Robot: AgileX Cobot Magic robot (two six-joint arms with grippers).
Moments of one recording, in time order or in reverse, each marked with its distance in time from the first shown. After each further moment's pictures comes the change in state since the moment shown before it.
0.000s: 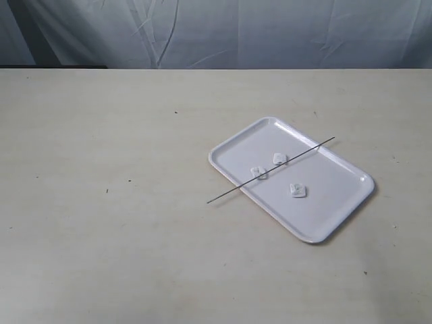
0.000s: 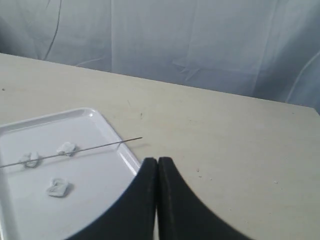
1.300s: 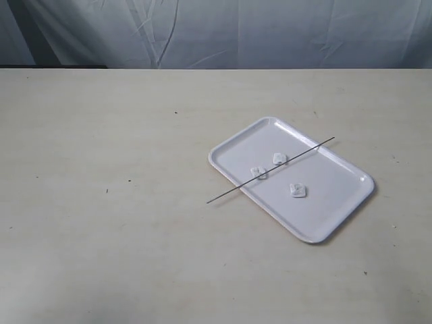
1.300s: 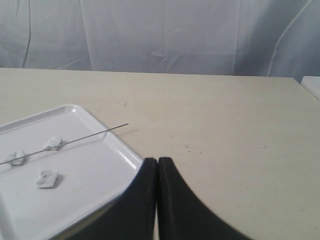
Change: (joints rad) left arm -0.169 0.000 0.255 0.169 -0.272 -0.130; right arm -0.049 -0.235 0.085 -0.221 0.140 0.310
